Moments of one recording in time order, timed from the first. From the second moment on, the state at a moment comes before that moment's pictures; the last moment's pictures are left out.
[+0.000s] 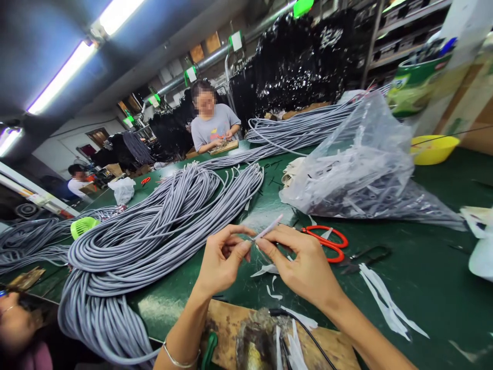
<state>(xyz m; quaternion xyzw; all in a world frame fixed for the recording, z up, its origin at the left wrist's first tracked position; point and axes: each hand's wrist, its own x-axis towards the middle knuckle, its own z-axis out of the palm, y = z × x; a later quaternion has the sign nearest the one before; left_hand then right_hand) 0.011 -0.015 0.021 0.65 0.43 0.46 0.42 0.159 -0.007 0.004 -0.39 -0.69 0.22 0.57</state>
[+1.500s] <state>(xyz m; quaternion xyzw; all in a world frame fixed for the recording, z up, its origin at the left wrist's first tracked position) 0.026 0.003 0.008 0.30 0.39 0.59 0.64 0.151 -0.005 -0.010 -0.46 -0.61 0.34 0.54</state>
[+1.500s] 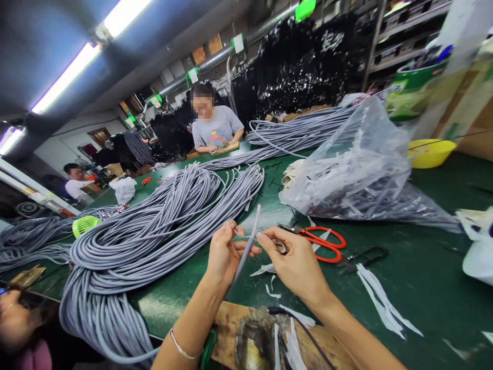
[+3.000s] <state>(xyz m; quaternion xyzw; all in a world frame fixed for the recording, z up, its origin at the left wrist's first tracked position) 0.015 -0.010 0.010 0.60 0.56 0.48 0.31 0.146 -0.018 -0.013 -0.42 -0.69 -0.01 0.59</state>
